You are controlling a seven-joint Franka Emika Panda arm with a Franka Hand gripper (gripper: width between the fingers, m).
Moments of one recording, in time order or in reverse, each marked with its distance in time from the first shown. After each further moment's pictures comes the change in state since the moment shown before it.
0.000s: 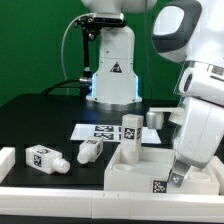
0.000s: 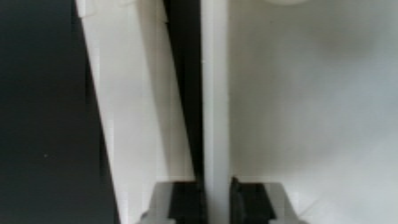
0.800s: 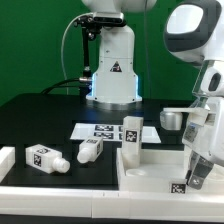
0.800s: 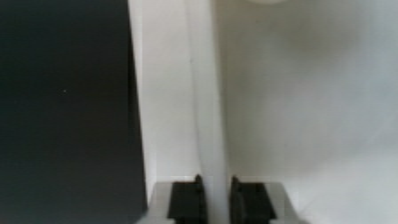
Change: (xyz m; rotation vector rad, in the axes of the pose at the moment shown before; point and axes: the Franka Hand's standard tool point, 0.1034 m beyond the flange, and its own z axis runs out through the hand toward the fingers) arm 0.024 0.006 -0.007 -0.031 -0.011 -0.084
